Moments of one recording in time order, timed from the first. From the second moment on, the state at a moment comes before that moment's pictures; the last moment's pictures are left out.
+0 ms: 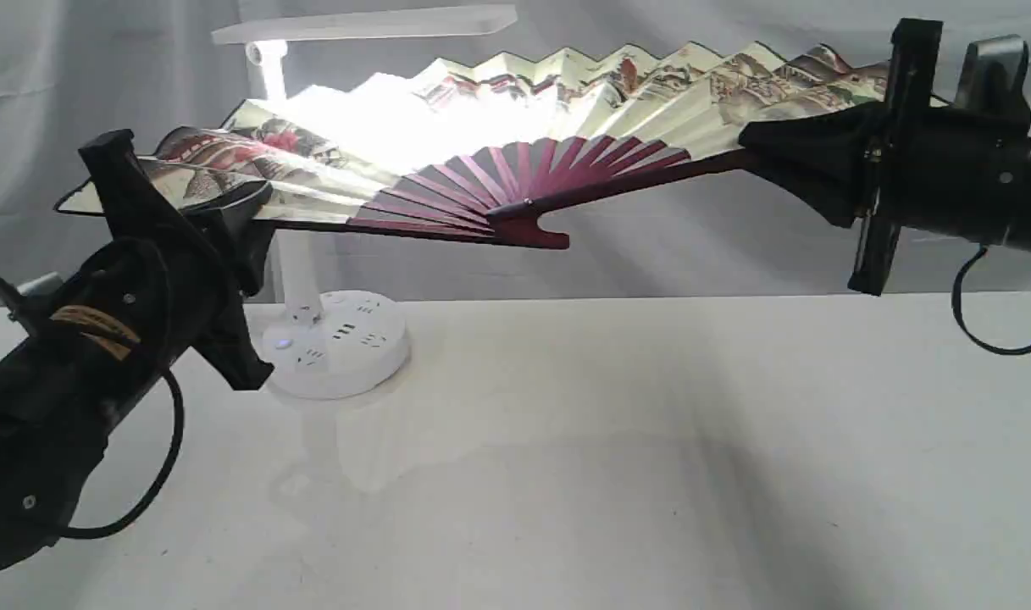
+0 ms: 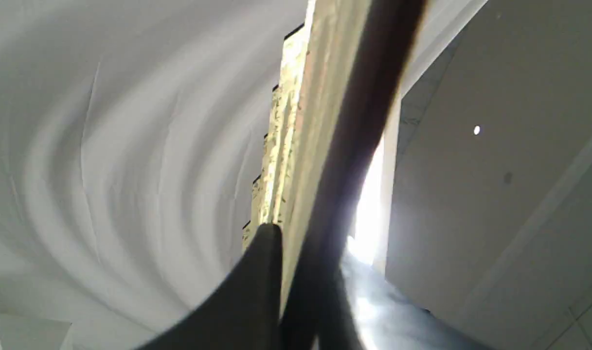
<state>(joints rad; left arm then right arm) -0.31 1.72 -0.78 -0.08 -0.91 -1.81 -0.29 1.81 -1.21 1.77 1.16 -0.75</state>
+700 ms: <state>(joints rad) -0.31 1.72 -0.78 -0.08 -0.94 -1.82 -0.29 1.78 -1.21 1.77 1.14 -0.74</state>
